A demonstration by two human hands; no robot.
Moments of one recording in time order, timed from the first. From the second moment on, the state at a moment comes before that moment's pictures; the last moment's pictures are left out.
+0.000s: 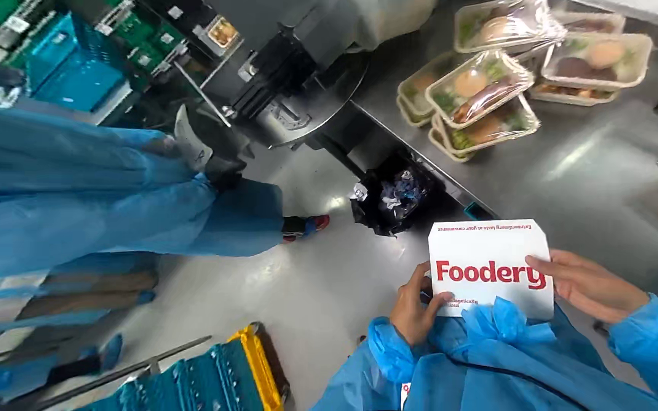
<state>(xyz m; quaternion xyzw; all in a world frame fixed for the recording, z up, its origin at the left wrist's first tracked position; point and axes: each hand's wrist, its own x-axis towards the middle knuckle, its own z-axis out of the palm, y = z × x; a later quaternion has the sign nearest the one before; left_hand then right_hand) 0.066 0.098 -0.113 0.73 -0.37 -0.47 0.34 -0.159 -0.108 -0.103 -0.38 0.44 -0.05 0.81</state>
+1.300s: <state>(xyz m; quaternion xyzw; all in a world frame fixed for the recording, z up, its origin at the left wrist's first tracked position) 0.248 -0.273 -0.093 0.81 -0.38 -0.30 0.33 -0.206 -0.280 -0.120 -0.22 0.47 -0.45 0.73</state>
